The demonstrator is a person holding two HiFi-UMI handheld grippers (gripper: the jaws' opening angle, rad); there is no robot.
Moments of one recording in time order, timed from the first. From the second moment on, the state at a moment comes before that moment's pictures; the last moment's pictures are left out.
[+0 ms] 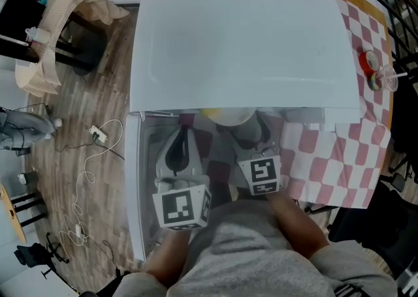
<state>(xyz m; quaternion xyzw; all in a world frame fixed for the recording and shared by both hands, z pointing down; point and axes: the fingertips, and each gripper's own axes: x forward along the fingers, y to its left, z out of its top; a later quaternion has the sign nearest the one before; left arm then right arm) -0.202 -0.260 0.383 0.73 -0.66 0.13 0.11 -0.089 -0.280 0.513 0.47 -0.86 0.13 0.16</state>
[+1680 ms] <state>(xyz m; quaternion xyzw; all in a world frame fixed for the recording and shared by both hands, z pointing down) -0.200 -0.259 0.375 0.73 -0.66 0.13 0.11 -0.099 -0.331 0.495 0.48 -0.85 0.11 0.18</state>
